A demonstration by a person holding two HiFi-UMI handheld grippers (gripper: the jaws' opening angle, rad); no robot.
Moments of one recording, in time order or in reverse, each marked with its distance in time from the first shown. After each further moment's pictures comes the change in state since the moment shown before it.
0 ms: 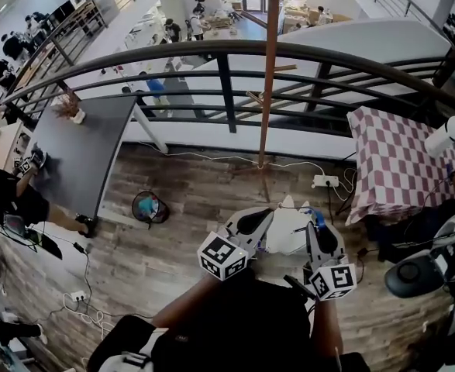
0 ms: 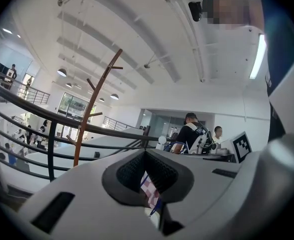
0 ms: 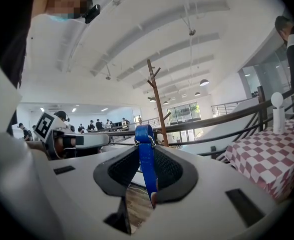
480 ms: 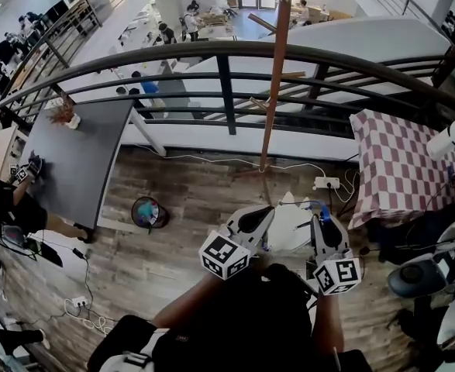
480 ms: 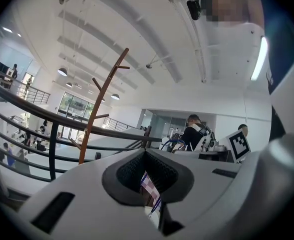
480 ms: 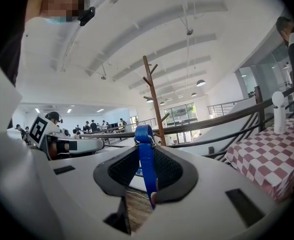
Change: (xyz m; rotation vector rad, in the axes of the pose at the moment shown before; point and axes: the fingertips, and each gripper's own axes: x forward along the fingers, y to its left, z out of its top) left arm 0.013 0.051 0.013 -0.005 0.002 0.001; right arm 0.057 -0.011 0.015 0.026 -0.005 -0.049
